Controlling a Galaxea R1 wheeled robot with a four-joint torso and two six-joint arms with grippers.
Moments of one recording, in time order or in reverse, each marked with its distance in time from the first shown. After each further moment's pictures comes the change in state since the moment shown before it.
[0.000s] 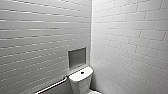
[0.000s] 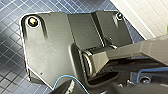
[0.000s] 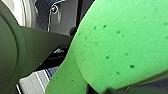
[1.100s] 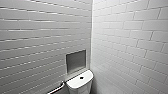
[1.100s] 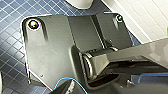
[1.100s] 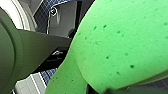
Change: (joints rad) left arm 0.000 0.000 0.000 0.000 -0.004 0.000; right arm -0.001 -0.001 -0.004 0.001 0.006 0.000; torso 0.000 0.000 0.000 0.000
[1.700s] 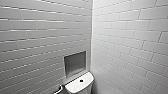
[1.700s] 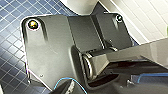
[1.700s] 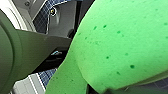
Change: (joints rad) left arm 0.000 0.000 0.000 0.000 0.000 0.000; right arm 0.000 0.000 -0.003 0.000 0.000 0.000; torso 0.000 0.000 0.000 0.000
